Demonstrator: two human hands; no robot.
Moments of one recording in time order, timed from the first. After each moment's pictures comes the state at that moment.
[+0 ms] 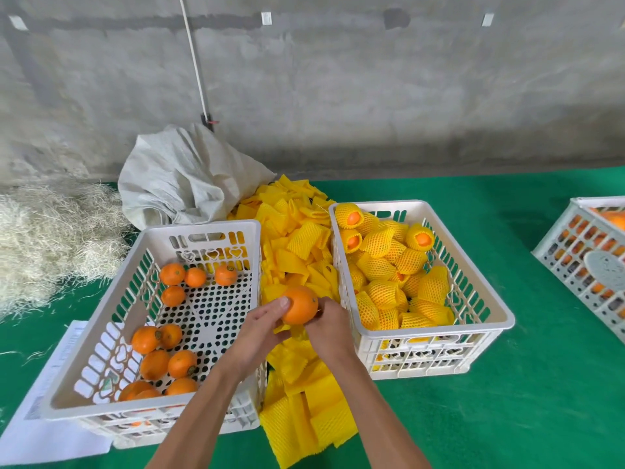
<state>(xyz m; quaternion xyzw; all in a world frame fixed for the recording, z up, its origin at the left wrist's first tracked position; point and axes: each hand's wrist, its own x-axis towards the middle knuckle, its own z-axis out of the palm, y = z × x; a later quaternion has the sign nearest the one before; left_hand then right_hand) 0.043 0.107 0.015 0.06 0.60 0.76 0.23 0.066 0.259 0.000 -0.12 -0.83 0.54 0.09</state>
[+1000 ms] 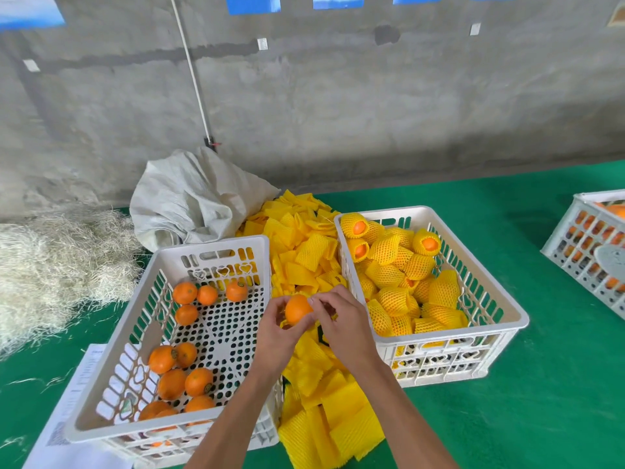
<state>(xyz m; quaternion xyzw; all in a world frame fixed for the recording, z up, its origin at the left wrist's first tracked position) 0.031 0.119 -0.007 0.08 0.75 0.66 0.00 0.063 0.266 0.010 0.02 -0.84 0.47 0.26</state>
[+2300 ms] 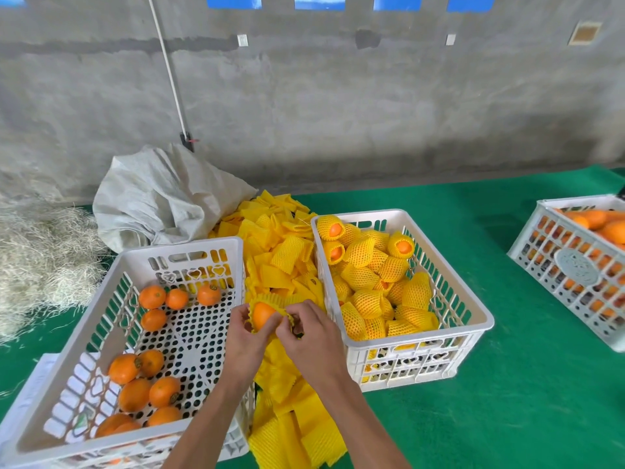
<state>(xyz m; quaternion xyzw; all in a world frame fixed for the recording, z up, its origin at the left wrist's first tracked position) 0.026 0.122 -0.015 0.00 0.74 0.68 0.01 0.083 0.253 0.015 -0.01 -0.88 0.37 0.30</state>
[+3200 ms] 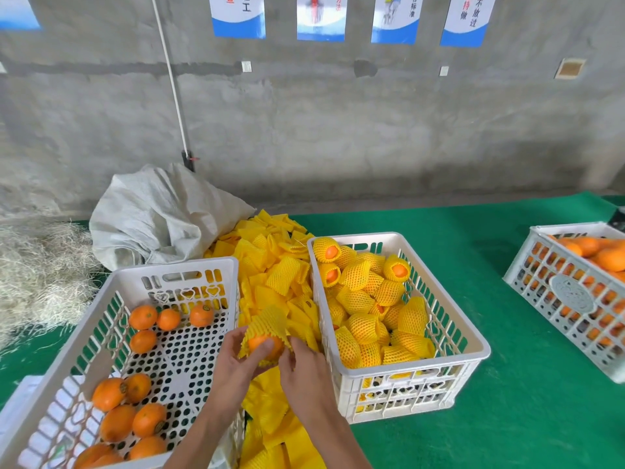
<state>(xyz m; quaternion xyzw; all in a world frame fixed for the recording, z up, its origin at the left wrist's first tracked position) 0.031 0.120 -0.009 0.01 0.62 0.78 0.07 0.080 0.255 0.005 -0.08 -0.92 0.36 0.13</state>
